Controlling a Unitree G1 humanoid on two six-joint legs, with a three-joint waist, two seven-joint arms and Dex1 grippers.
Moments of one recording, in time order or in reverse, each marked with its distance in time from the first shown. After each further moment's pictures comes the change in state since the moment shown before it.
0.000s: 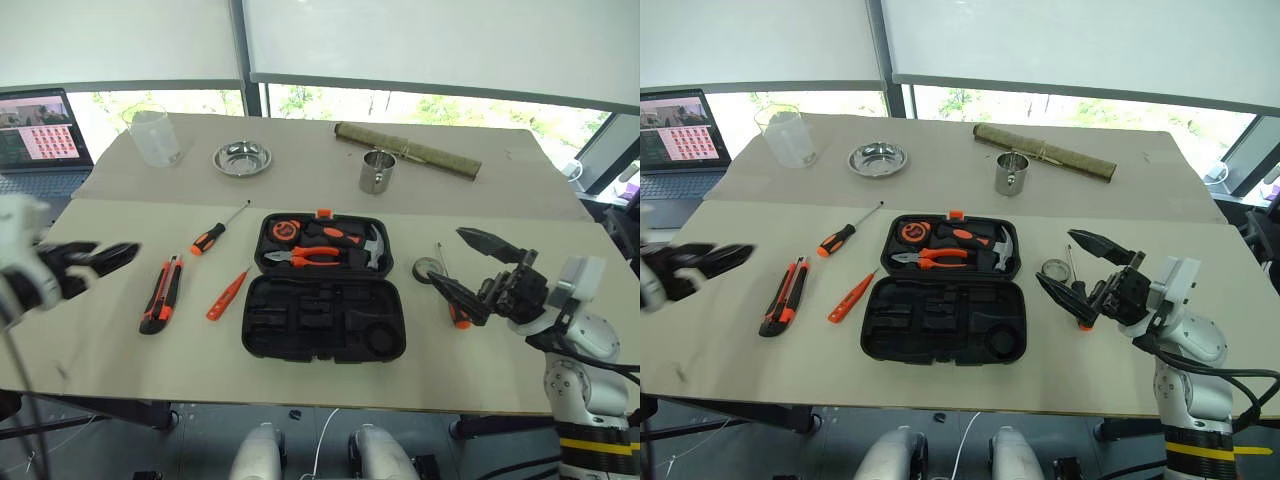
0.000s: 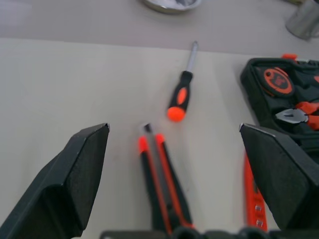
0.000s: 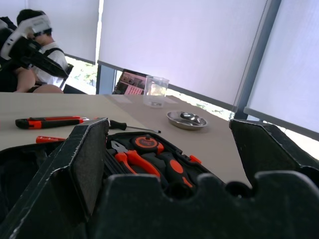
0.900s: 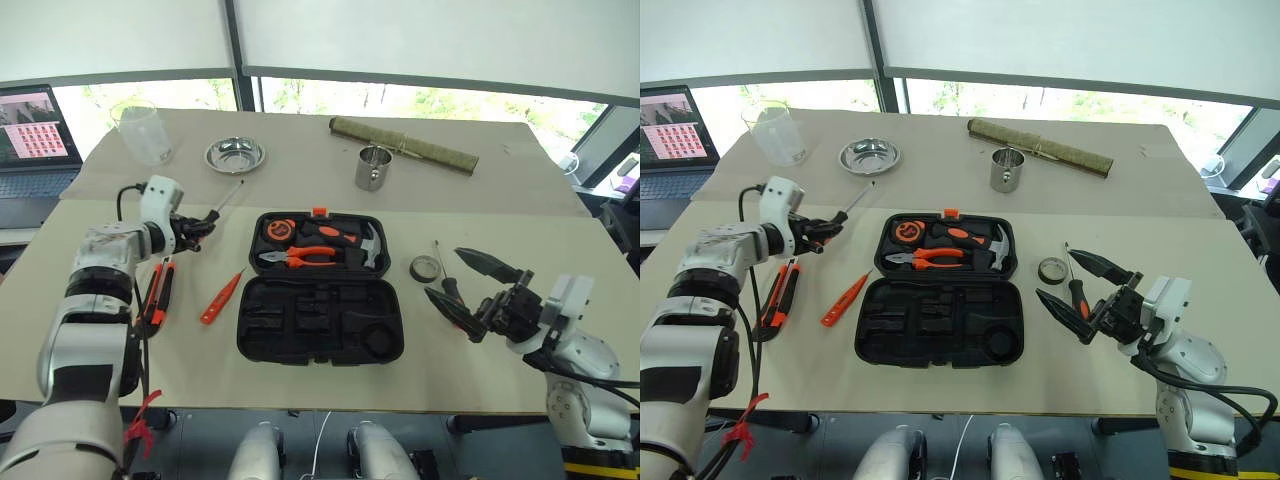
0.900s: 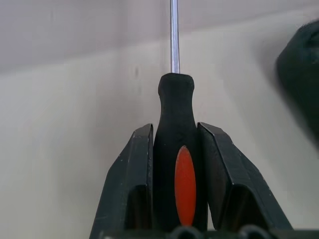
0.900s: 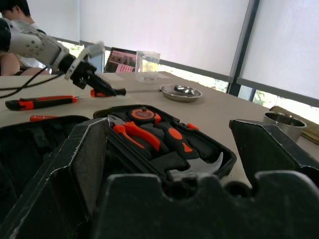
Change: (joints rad) left arm -0.558 -0.281 -0.379 0.996 0.581 -0.902 -0.469; right arm 0.140 -0.022 -0.014 -0.055 -0.034 -0.001 -0.056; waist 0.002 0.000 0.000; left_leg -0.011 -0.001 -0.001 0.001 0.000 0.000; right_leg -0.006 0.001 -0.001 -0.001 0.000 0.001
